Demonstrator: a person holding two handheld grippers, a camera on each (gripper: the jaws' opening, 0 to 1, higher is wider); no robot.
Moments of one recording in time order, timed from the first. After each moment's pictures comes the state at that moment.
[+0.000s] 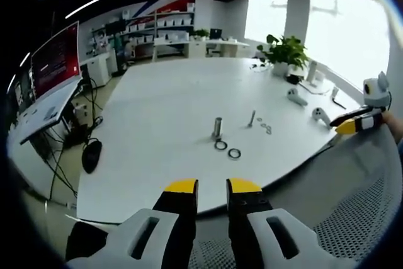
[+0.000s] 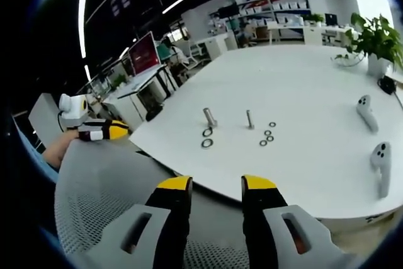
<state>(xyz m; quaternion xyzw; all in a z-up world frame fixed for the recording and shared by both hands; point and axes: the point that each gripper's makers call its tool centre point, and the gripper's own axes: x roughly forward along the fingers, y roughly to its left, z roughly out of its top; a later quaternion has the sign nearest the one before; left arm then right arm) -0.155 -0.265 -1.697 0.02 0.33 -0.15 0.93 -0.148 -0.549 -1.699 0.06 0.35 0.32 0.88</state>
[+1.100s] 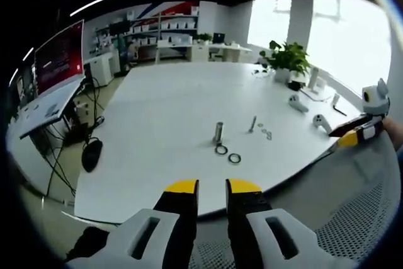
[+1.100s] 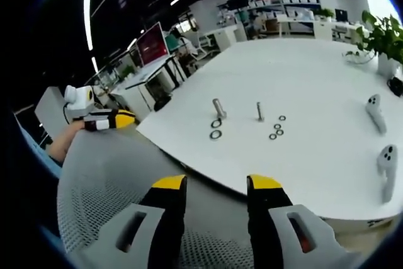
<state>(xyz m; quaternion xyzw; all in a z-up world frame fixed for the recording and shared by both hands) -0.153 -0.264 -1.693 0.00 0.32 -0.15 0.94 -0.158 -0.540 -1.704 0.05 0.37 0.36 0.86</state>
